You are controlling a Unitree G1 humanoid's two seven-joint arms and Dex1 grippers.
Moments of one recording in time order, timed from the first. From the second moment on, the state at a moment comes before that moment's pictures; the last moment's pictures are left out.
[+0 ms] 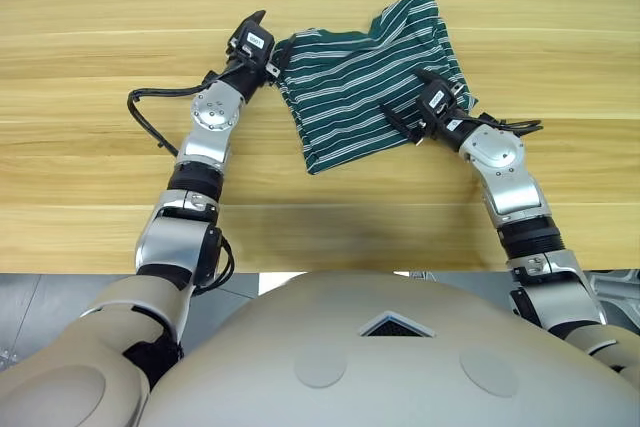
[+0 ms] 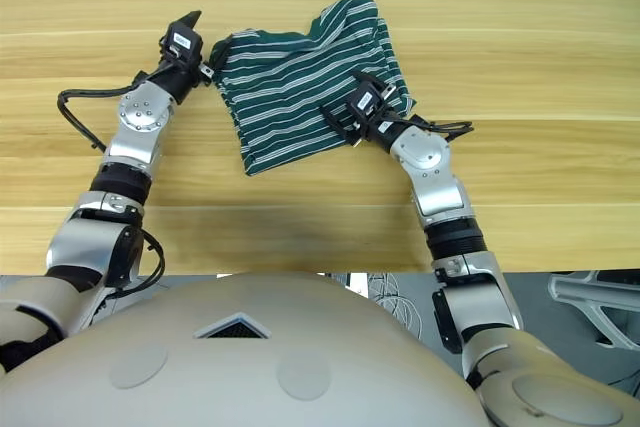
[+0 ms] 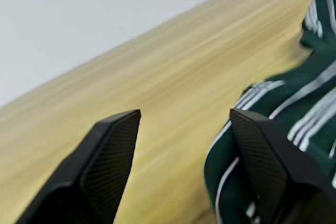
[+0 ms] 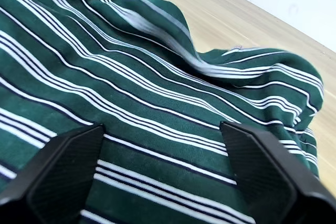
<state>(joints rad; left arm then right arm) -0.41 0.25 -0.11 0.85 0.09 -0.42 -0.28 -0.07 -0.38 0.25 0.25 -0.05 -0.10 0.52</state>
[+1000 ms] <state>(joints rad) 0.02 0.25 0.04 0.02 -0.15 -0.33 -0.27 -0.48 0.03 0.24 0.79 -0.04 -0.09 0.38</state>
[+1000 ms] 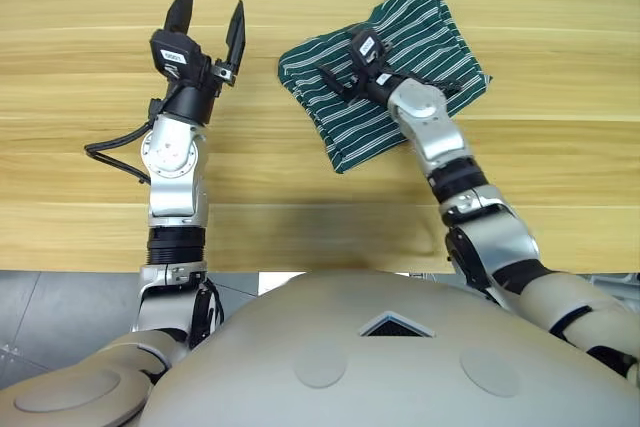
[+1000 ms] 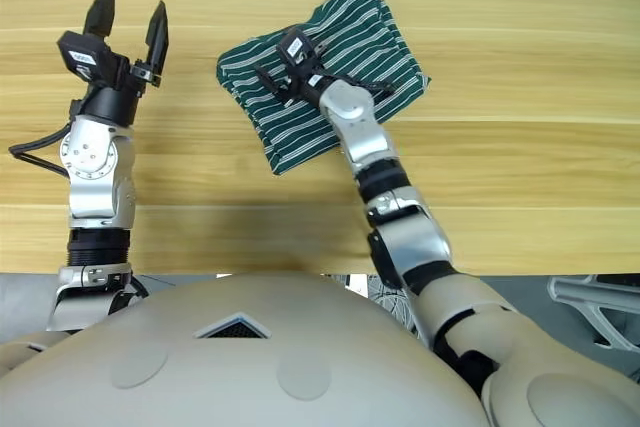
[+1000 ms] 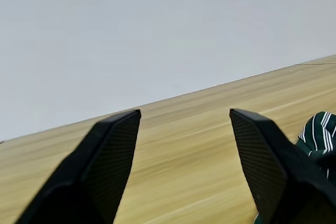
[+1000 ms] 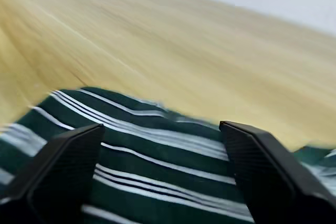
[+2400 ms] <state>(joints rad) 0.07 0.26 -0.07 -0.04 0.05 -0.36 -0.30 -0.65 -0.46 0.27 1.11 0.07 -0.30 1.31</state>
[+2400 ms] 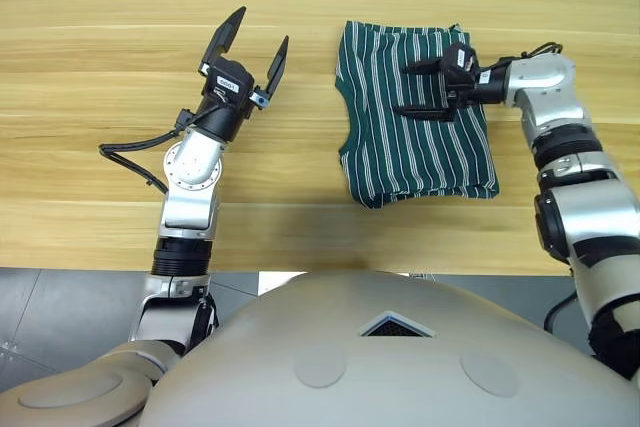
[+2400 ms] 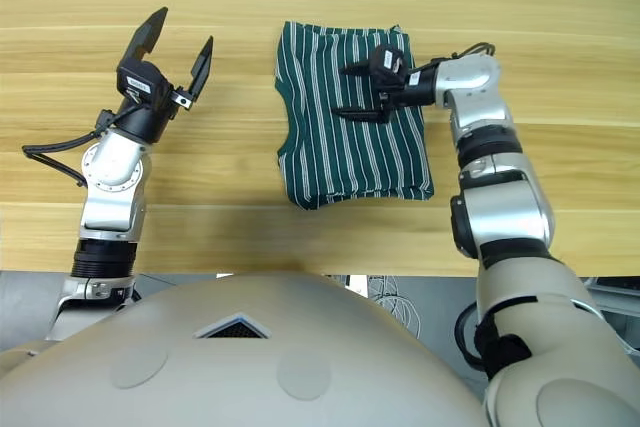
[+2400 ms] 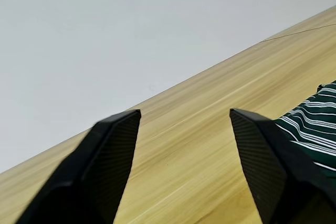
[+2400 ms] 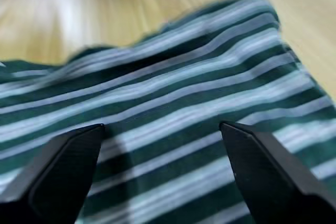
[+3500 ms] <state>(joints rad) 0.15 0.32 -0.08 -0.10 0.06 -0.35 -0.32 -0.63 -0.24 0.25 1.12 0.07 -0.43 1.14</state>
